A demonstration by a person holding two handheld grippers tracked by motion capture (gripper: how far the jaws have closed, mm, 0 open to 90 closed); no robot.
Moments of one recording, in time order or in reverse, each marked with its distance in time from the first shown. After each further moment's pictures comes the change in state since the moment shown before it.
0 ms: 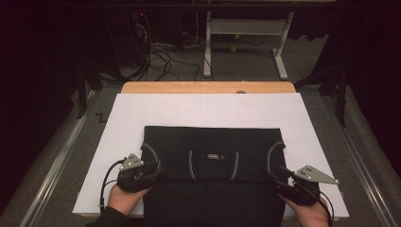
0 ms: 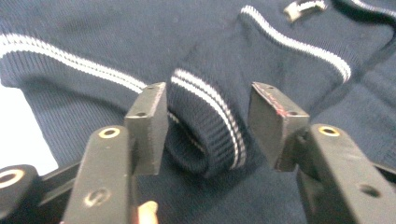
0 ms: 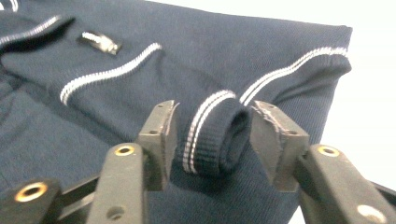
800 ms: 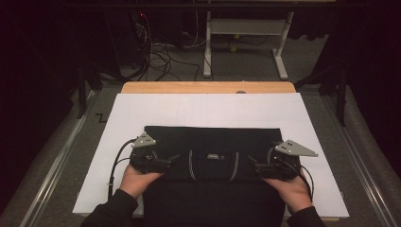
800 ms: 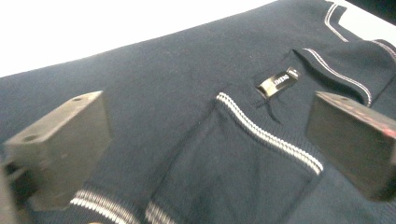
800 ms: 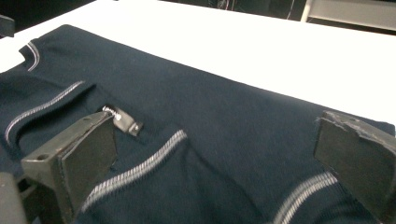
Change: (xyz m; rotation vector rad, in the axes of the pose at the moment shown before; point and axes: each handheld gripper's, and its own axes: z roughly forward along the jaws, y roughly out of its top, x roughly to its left) left arm -0.007 0.065 0.024 -0.031 -0.065 0.019; right arm 0.020 0.067 0.039 -0.057 0.040 -0.038
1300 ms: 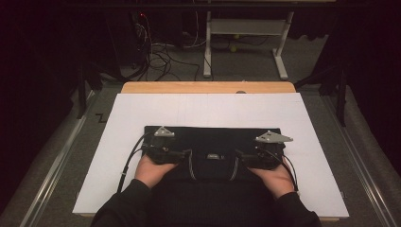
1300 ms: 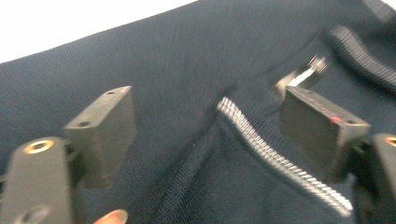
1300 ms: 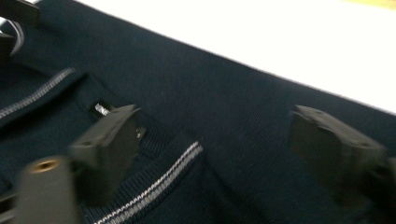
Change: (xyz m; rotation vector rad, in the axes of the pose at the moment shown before) left arm -0.005 0.021 0.049 0.190 0.023 -0.015; right arm 0.007 0.010 0.050 0.152 0.039 0.003
